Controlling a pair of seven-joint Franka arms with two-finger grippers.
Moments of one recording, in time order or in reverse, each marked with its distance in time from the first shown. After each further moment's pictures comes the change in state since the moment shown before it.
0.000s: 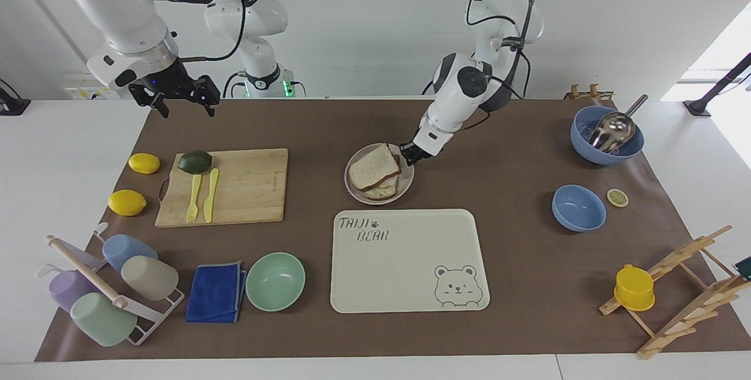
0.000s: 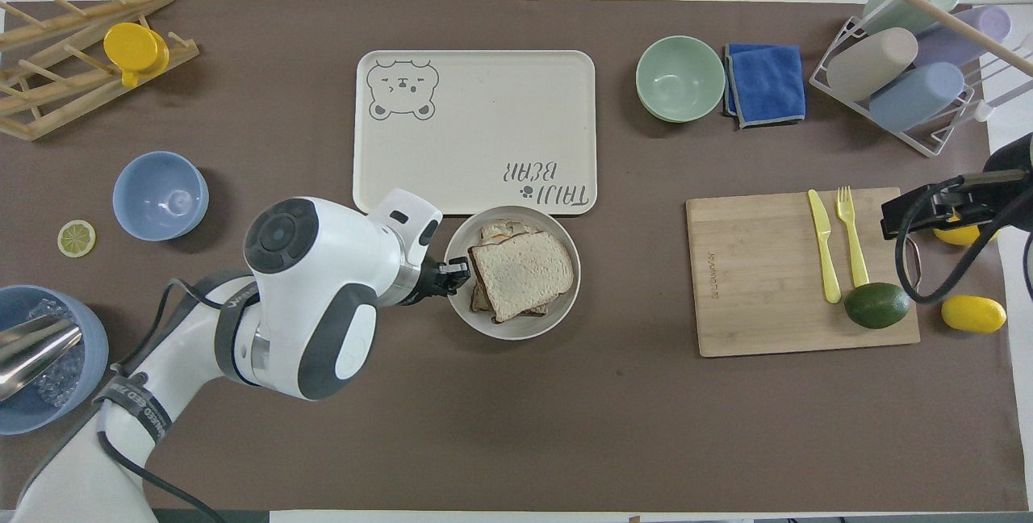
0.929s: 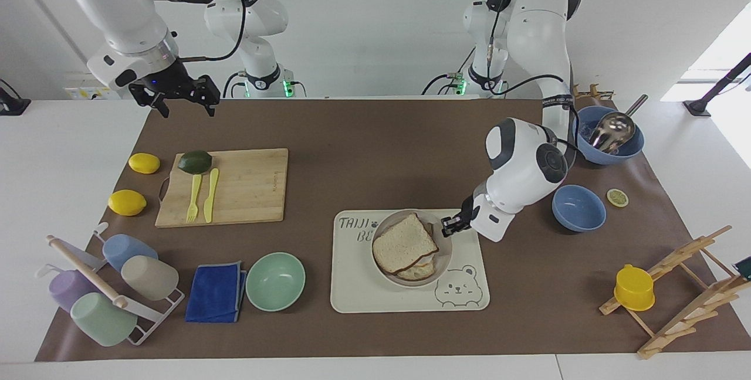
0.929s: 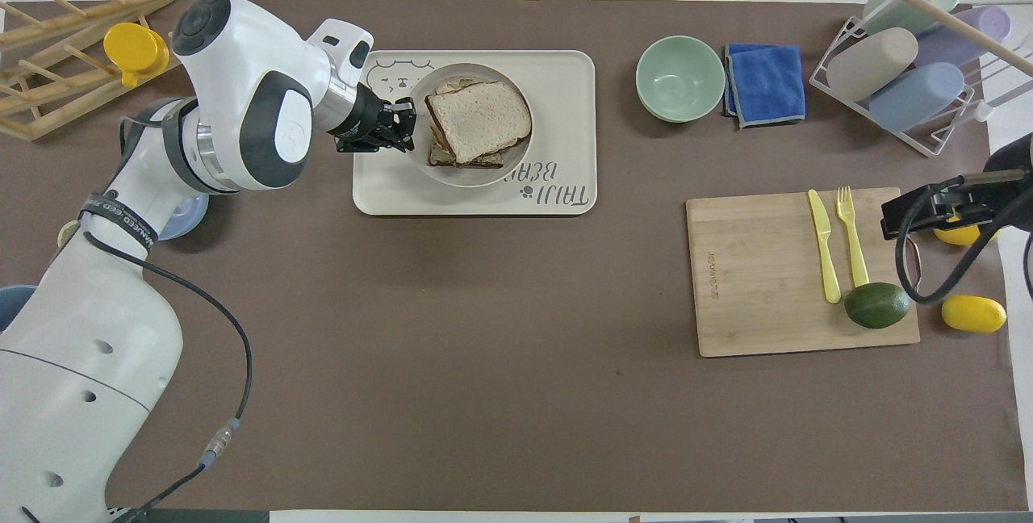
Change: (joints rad) left arm 0.195 0.491 0.008 0.636 0.021 -0.137 0.126; right arm 0.000 0.000 0.000 0.000 0.000 0.000 0.000
